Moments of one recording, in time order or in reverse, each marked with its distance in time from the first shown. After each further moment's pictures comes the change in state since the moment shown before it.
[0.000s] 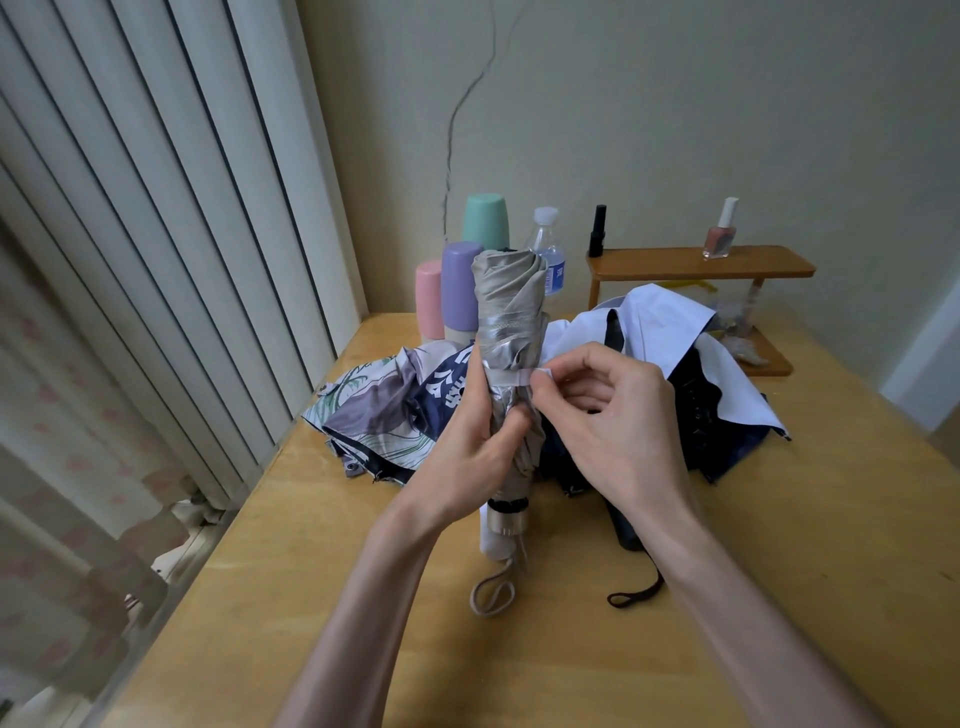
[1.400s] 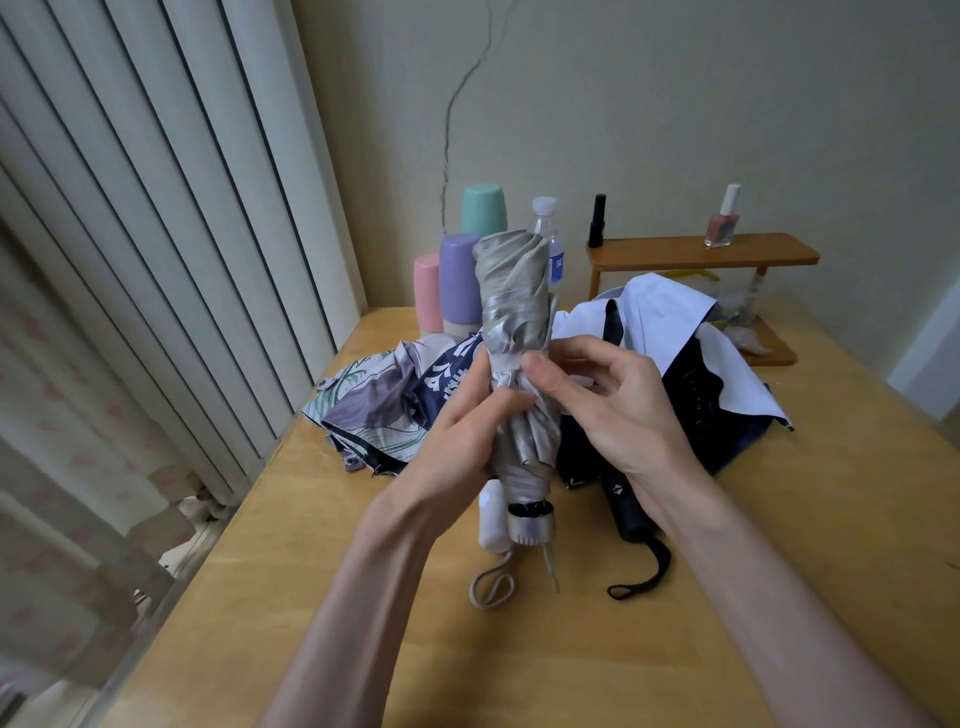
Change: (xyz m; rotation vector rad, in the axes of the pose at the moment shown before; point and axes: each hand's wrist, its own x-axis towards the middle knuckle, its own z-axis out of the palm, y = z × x) left_hand -0.001 0.007 0.004 -0.544 -0.056 -0.234; right_hand 0.013 0.018 -0.007 0.265 -0.219 0.162
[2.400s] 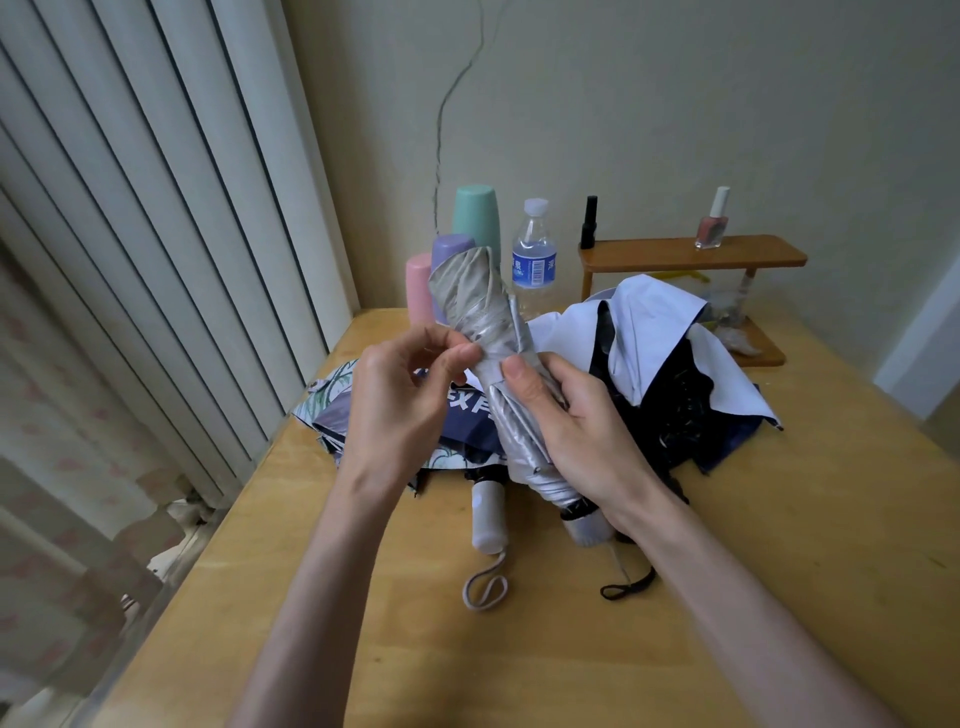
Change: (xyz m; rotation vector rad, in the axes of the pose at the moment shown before) left_hand 0.004 0.028 -0.031 0.619 0.369 0.389; right_hand -0.009 0.005 0.017 0.014 -0.138 -0.045
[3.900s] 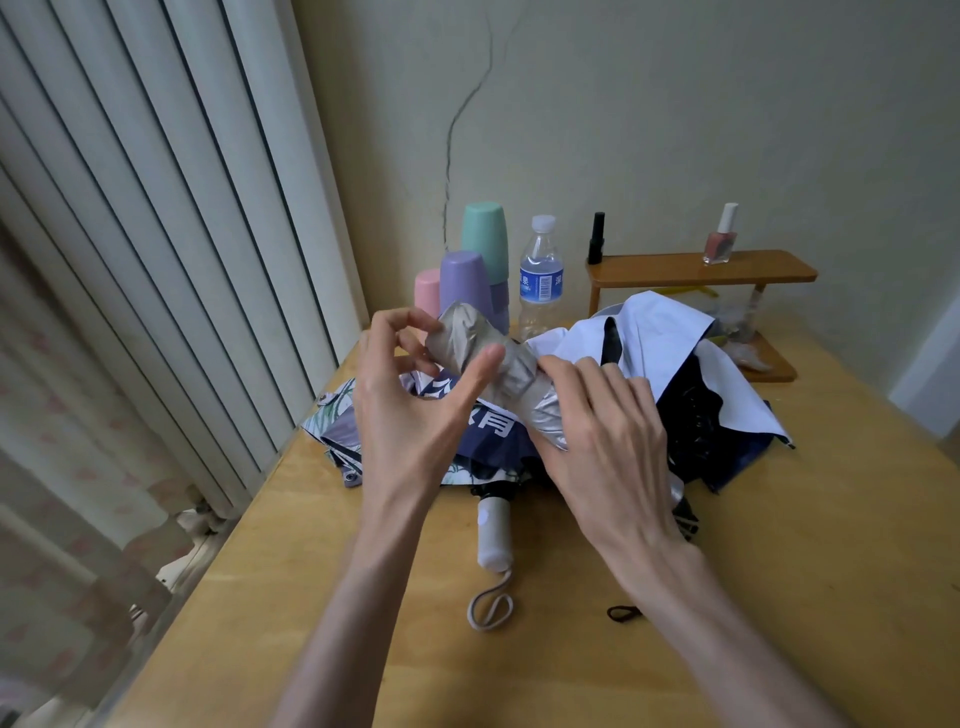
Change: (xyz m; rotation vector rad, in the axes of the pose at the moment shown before) left_hand -0.005 0.004 0.013 0.012 0.305 -0.026; right_hand -0.003 0.025 -0.010 -1.310 0.425 -0.536
